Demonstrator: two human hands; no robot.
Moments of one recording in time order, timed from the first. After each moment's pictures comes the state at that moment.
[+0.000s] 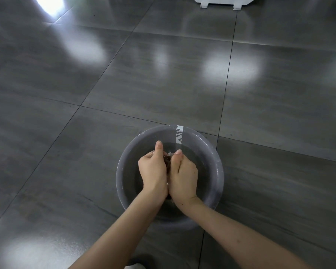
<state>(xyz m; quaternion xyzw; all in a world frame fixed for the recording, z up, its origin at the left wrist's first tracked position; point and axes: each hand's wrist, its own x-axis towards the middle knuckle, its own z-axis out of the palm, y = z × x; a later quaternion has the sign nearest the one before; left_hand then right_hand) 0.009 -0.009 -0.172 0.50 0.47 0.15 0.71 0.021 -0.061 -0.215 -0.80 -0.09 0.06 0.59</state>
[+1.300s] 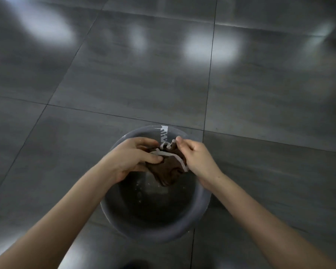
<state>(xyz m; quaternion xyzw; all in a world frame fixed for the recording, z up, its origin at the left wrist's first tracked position) 0.047 0.065 -0.158 0.63 0.32 -0.23 0.67 0.097 -0.104 -0.198 -0.73 -0.06 0.30 0.61</state>
